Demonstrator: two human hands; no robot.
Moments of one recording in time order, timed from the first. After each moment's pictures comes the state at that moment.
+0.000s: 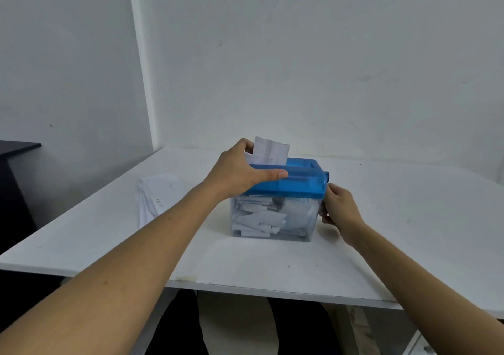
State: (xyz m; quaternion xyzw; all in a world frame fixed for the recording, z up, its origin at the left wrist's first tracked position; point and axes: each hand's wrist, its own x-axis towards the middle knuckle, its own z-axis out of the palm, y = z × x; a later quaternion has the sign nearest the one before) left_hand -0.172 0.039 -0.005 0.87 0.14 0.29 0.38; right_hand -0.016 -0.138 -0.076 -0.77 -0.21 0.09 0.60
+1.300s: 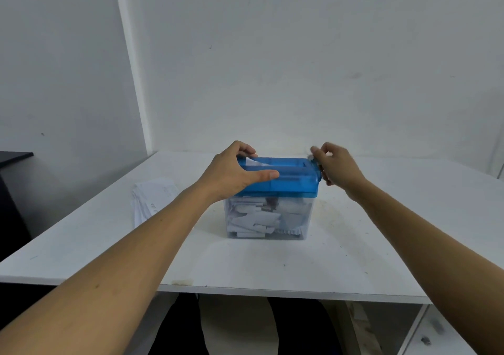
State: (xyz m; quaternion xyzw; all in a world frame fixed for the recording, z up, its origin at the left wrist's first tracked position) left_hand -0.172 0.042 -0.006 0.87 0.12 0.28 0.38; right_hand 0.009 -0.133 -0.009 -0.81 -0.30 -0.02 0.50
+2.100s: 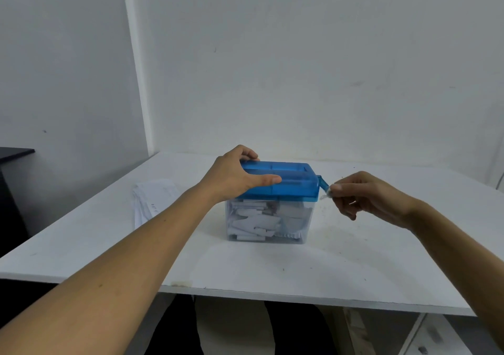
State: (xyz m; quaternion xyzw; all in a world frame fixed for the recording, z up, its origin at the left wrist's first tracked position) left_hand -0.173 0.038 0.000 0.88 0.14 0.26 0.38; right_hand -0.022 -0.217 0.007 -0.71 -0.49 0.24 0.44
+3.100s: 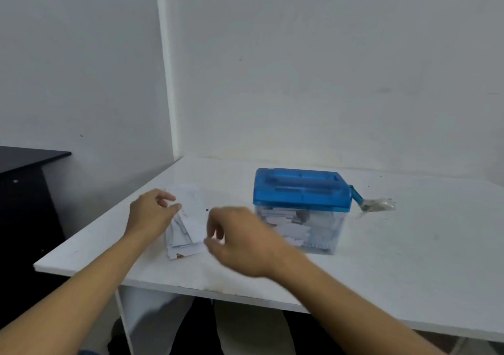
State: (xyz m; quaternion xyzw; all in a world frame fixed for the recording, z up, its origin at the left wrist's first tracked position) left_hand -0.297 0.151 -0.069 0.76 0.41 0.38 0.33; right_hand -0.202 -0.056 -0.030 -0.74 -0.63 0.00 0.23
